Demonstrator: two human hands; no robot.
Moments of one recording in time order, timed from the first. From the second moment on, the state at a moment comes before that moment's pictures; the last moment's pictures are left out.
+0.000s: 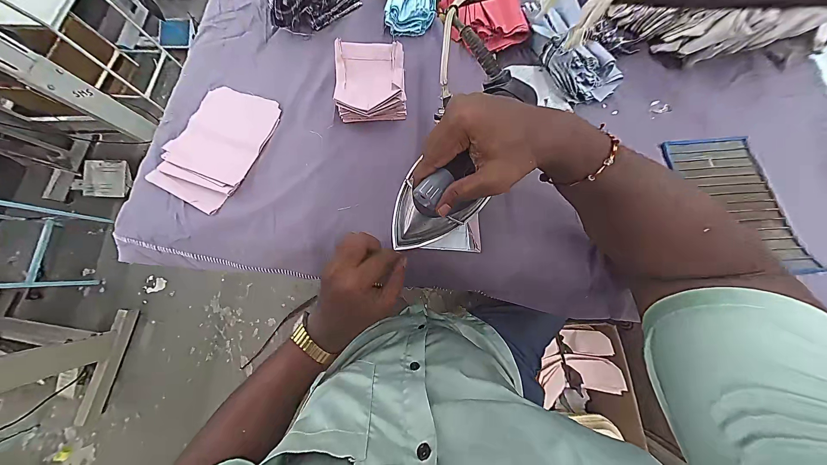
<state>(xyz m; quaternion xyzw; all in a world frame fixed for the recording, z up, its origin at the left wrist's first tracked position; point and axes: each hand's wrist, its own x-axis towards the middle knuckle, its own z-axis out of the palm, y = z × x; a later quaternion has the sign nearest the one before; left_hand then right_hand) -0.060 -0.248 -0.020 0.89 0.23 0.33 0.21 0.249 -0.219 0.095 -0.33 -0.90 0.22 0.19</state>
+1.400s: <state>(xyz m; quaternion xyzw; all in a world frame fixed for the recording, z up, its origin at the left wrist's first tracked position) -0.041 -0.221 -0.038 0.94 0.11 0.32 0.09 0.236 -0.407 0.103 -0.73 -0.64 0.06 0.21</state>
